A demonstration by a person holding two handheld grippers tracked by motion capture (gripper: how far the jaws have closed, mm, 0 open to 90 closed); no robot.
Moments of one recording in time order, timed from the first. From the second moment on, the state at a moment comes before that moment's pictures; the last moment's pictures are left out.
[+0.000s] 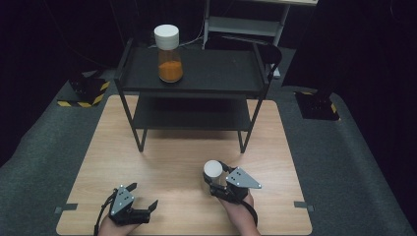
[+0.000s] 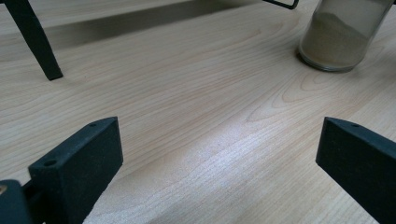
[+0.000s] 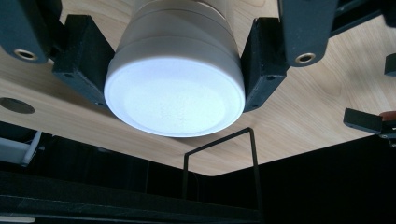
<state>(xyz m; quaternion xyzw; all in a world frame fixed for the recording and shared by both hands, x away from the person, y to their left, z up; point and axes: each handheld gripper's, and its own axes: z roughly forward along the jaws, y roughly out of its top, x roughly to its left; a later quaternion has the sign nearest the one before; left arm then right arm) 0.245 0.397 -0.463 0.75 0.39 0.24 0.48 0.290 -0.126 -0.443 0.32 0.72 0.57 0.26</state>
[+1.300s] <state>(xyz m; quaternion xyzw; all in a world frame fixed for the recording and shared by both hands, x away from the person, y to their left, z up) 0.245 0.396 -0.463 0.75 0.39 0.24 0.47 0.260 -0.153 -0.392 0.33 0.67 0.58 0.32</state>
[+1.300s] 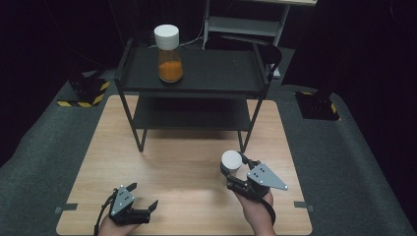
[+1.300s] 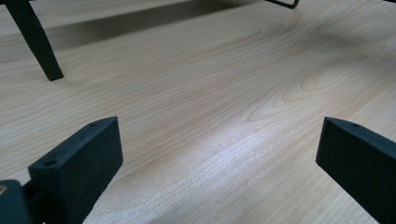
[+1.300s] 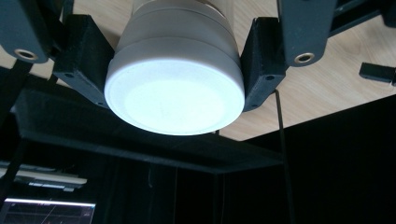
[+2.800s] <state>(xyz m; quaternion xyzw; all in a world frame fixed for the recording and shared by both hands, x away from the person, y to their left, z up) 0.244 0.398 -0.464 0.75 0.38 0.24 0.48 0.273 -0.154 -0.278 0.29 0.65 0.61 0.34</state>
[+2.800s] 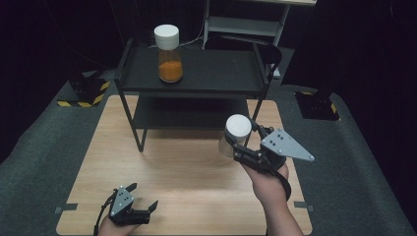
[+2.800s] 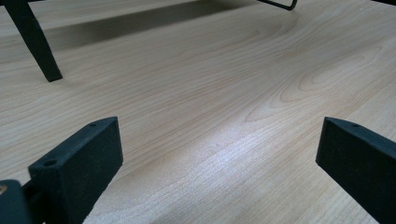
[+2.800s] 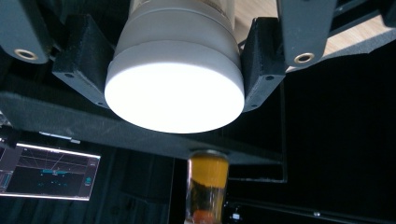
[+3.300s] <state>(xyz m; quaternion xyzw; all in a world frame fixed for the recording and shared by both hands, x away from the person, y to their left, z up) 0.243 0.397 -0.464 0.75 0.38 0.24 0.48 0.296 -0.147 -0.229 0.29 0.64 0.62 0.34</state>
